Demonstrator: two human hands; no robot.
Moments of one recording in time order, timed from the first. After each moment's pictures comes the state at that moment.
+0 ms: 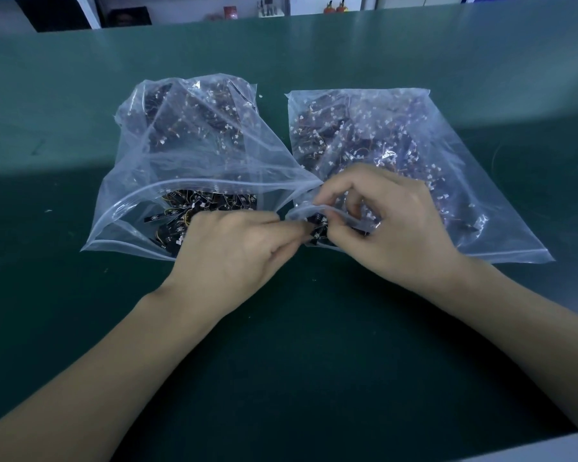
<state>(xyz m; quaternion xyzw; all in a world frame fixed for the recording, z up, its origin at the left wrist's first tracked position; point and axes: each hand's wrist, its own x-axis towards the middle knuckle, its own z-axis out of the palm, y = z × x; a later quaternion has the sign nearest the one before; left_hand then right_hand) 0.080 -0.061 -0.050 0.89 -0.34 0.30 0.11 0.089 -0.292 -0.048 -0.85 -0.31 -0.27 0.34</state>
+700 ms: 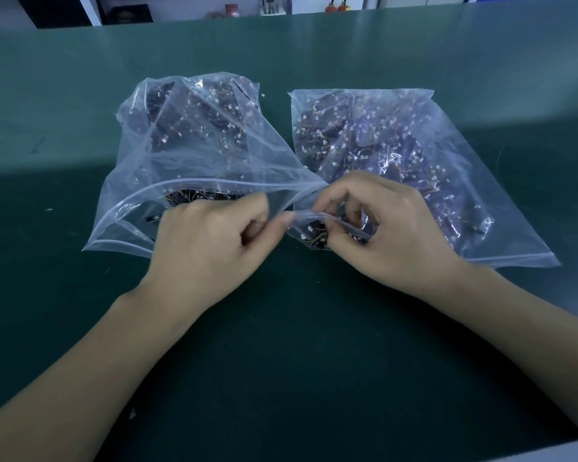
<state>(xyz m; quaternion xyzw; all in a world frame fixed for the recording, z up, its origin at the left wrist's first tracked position) 0.082 -0.048 -0.046 0.90 -0.23 0.33 0.17 0.085 -0.287 -0.046 -0.86 -0.29 -0.22 0.36</state>
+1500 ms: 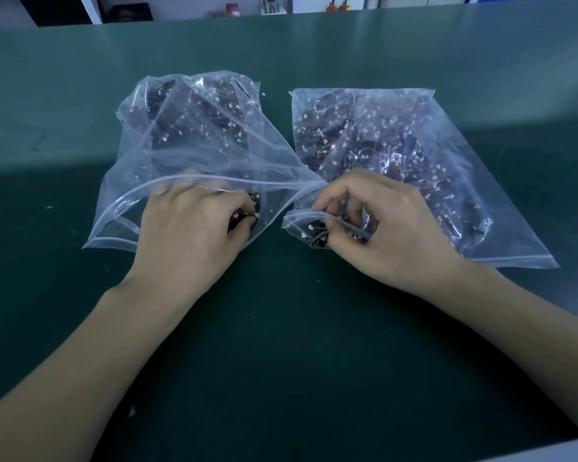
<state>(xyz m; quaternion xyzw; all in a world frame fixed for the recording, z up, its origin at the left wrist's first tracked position) 0.096 -0.029 -0.049 0.94 -0.17 0.27 0.06 0.087 -0.289 -0.048 -0.86 -0.29 -0.20 0.36</state>
